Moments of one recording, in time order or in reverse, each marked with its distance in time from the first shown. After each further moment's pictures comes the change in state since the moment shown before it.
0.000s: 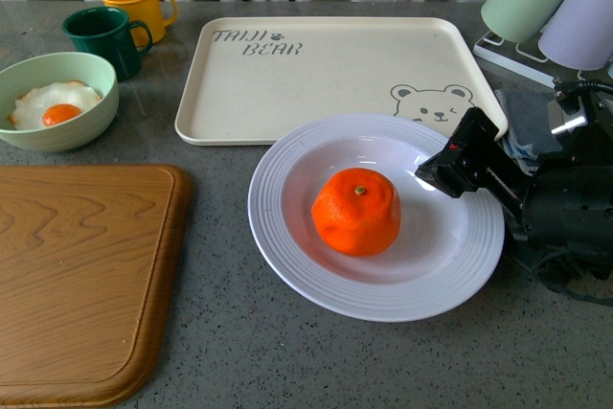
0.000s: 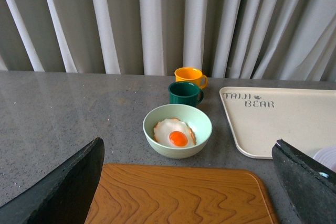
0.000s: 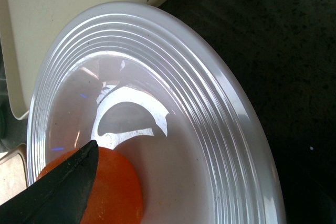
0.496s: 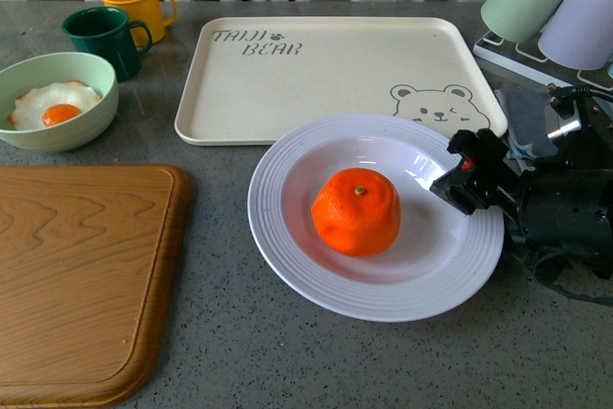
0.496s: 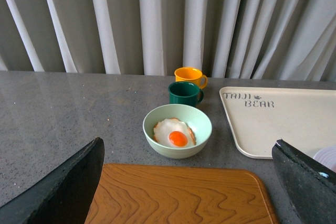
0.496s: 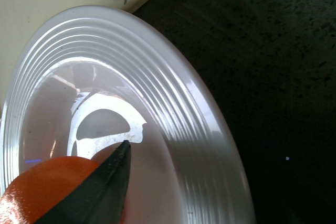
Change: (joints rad) left arm 0.000 0.000 0.000 0.000 0.000 0.000; right arm 0.000 0.039 0.018 -0.024 0.034 -0.024
